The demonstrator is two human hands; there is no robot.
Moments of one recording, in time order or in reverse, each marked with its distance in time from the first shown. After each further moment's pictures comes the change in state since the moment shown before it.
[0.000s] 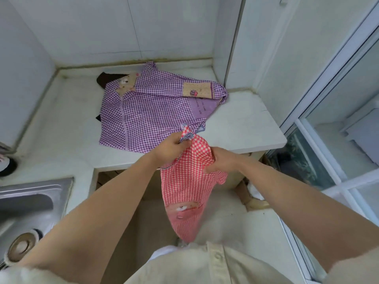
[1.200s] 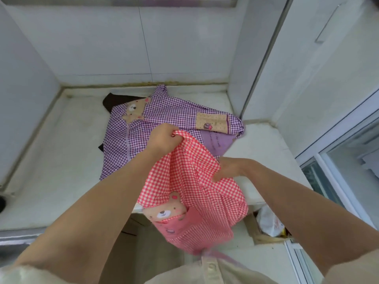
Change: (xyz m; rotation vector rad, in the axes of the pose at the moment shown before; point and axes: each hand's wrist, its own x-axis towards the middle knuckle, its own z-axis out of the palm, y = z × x) left_hand 0.132 0.006 -0.132 0.539 0.429 -0.020; right_hand 0.138 -0.020 -0.102 -0.100 -0.226 0.126
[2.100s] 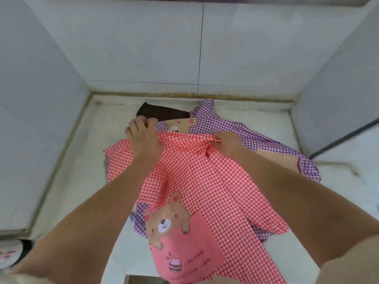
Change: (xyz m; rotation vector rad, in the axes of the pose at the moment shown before) left_hand 0.148 -0.208 -0.078 0.556 0.158 -0.416; right_hand 0.214 -0.193 -0.119 -0.244 0.417 0.097
